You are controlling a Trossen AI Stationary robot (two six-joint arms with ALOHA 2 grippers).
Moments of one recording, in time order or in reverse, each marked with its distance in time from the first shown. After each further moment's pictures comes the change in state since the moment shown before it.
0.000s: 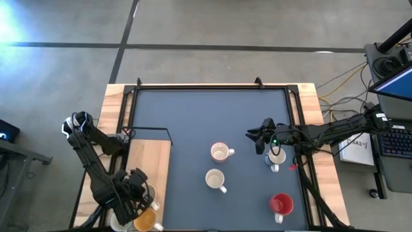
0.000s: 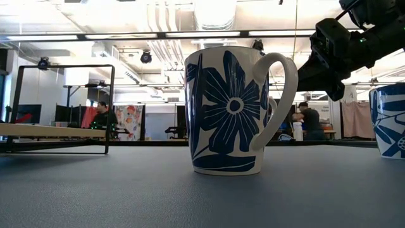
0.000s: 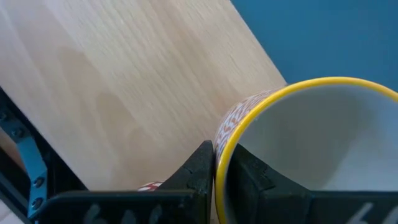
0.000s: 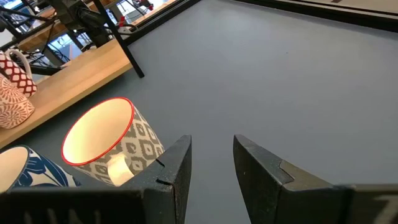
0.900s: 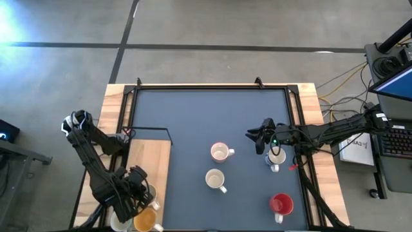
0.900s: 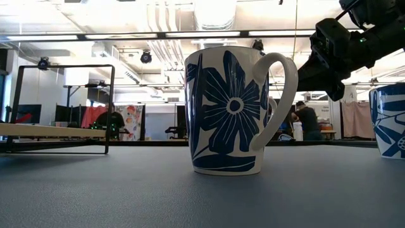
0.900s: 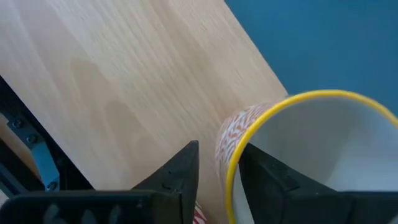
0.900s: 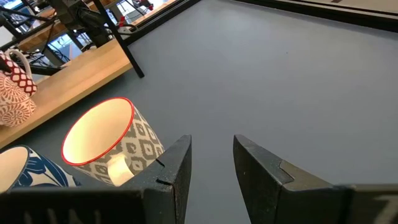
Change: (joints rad) left arm 0.018 -0.024 0.010 -0.041 -0.009 0.011; right arm 0.000 0.000 0.000 0.000 0.000 0.000
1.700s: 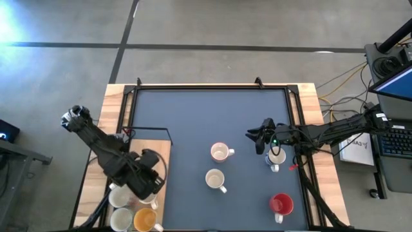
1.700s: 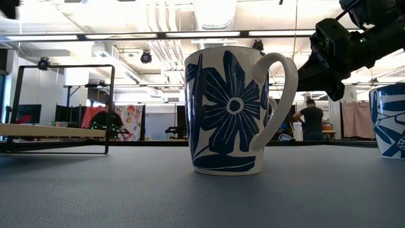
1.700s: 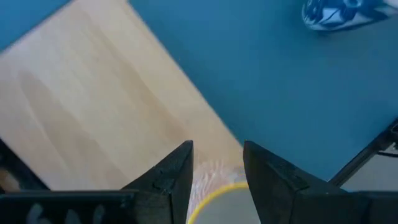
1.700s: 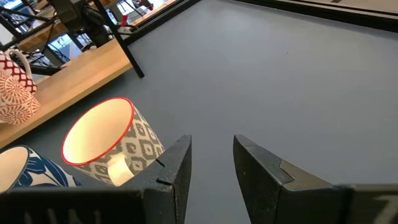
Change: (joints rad) left arm 0.272 -0.074 0.123 -0.046 -0.013 0.327; right arm 0.000 0.000 0.000 0.000 0.000 0.000
